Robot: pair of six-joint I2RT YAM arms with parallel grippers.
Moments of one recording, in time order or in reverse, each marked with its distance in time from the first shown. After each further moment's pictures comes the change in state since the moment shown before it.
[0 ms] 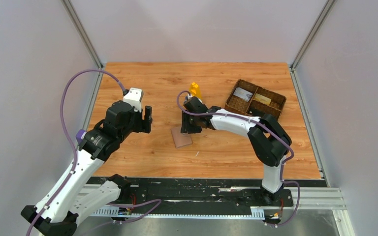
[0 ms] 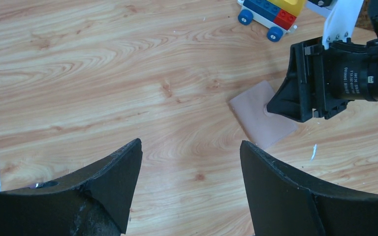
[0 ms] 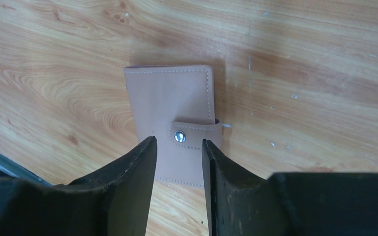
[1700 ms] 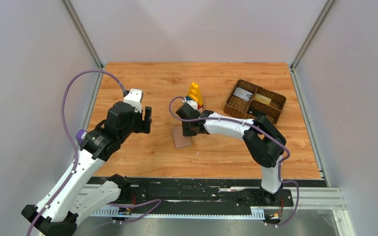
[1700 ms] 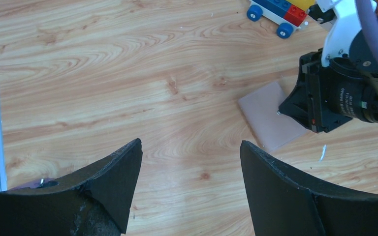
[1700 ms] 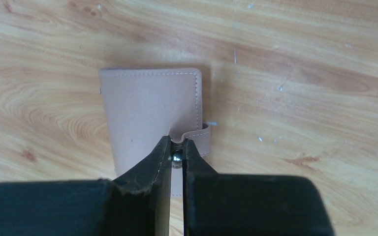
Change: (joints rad) left arm 0.000 0.000 -0.019 0.007 -0.027 0.006; right arm 0.091 0.066 0.058 -0.064 0.218 -0.028
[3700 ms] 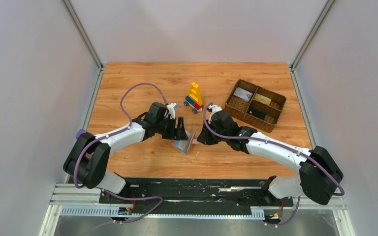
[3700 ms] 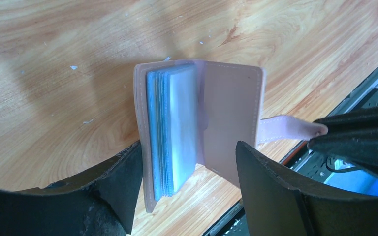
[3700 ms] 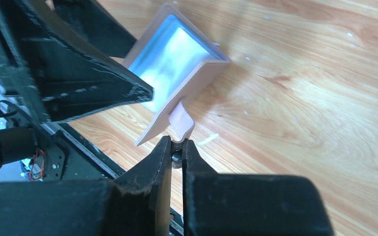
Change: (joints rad) left arm 0.001 0.640 -0.218 0.555 0.696 -0.279; right arm -0.074 -0.610 -0.536 0.244 -0.246 -0.076
